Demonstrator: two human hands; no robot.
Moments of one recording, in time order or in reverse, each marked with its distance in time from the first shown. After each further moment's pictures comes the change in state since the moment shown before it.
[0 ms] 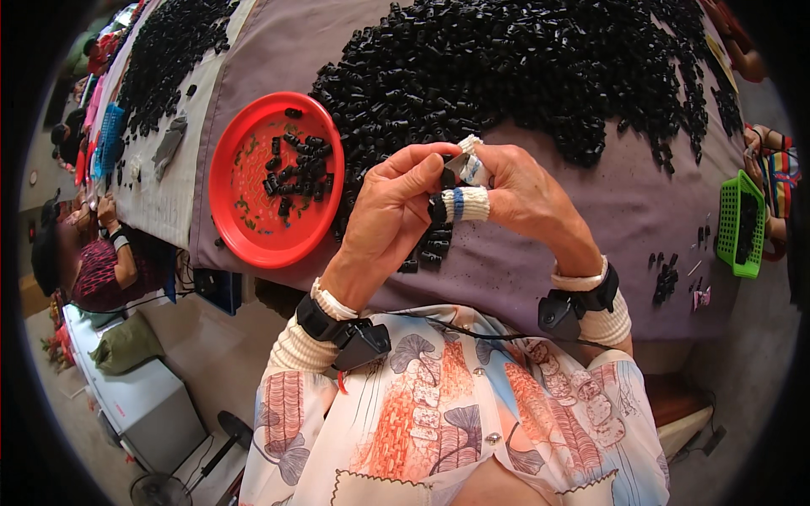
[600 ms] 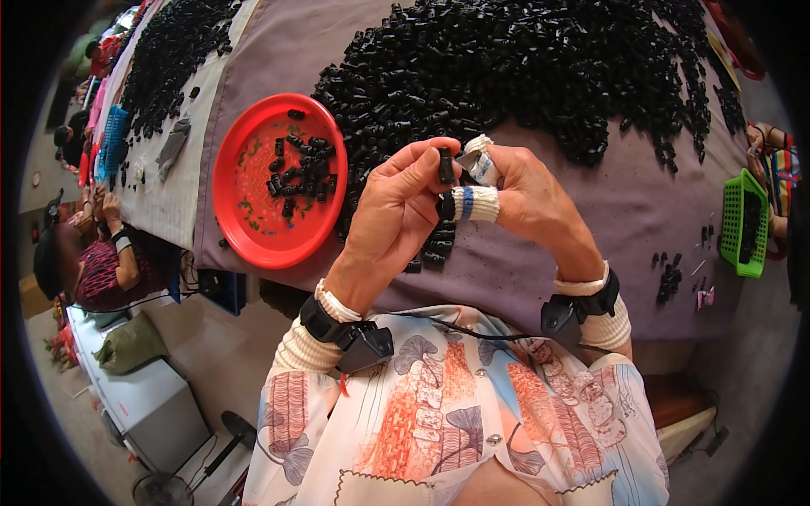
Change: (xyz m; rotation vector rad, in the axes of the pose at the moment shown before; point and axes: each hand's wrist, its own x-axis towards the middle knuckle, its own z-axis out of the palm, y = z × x) left_hand 0.001 -0.001 -0.003 -0.099 -0.061 0.011; right_hand -0.007 -0.010 0.000 0.106 0.043 0.024
